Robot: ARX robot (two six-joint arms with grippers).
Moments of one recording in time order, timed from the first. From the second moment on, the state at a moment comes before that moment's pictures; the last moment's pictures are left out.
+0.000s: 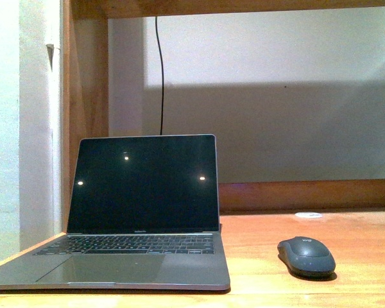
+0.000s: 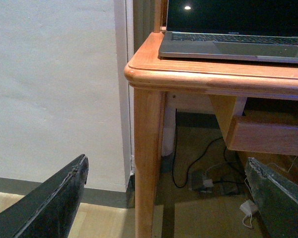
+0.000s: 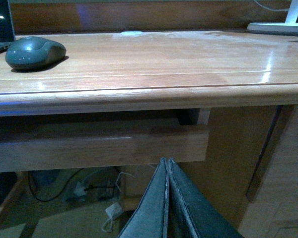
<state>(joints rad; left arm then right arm) 0.00 0.00 0.01 -0.01 0.00 0.00 0.00 0.18 0.02 0.18 0.00 0.00</state>
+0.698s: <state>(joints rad) 0.00 0.00 0.01 -0.01 0.00 0.00 0.00 0.00 0.02 0.00 0.00 0.00</state>
